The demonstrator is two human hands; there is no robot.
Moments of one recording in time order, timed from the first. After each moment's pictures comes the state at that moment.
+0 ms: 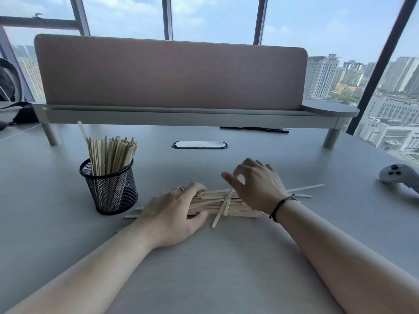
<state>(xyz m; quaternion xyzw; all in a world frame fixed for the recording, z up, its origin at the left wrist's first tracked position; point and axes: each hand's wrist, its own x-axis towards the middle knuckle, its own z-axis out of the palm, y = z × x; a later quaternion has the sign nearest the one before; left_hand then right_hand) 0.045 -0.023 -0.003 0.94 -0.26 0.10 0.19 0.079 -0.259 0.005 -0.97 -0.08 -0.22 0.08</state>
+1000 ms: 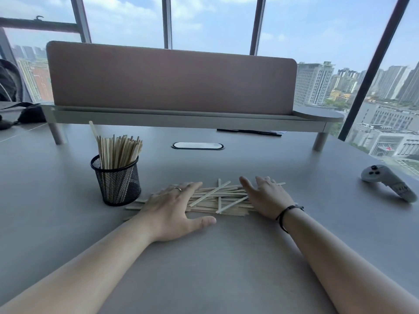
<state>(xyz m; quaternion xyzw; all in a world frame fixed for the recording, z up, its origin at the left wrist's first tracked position) 0.029 -0.018 0.000 0.96 -0.24 0.04 0.12 0.039 -0.280 -0.001 -0.98 0.10 -0.06 0.18</state>
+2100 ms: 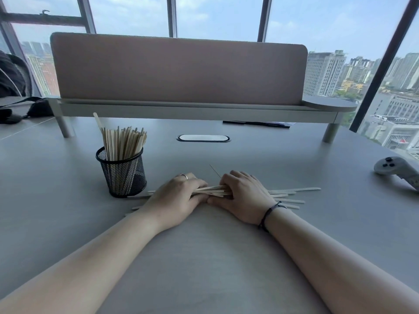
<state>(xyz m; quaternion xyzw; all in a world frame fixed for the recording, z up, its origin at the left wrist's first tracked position) 0.044 -0.017 -0.010 0.91 -0.31 0.14 0.24 0.029 -0.227 -0.007 -0.96 -0.17 -0.14 0.14</state>
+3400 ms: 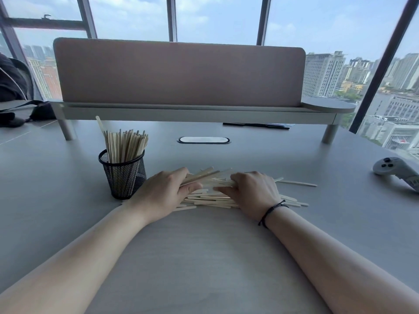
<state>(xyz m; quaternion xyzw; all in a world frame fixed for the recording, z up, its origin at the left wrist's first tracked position) 0.047 0.009 0.008 0.89 -0.33 0.22 0.22 0.027 -0.231 0.003 -0.97 -0.08 -0.22 0.10</state>
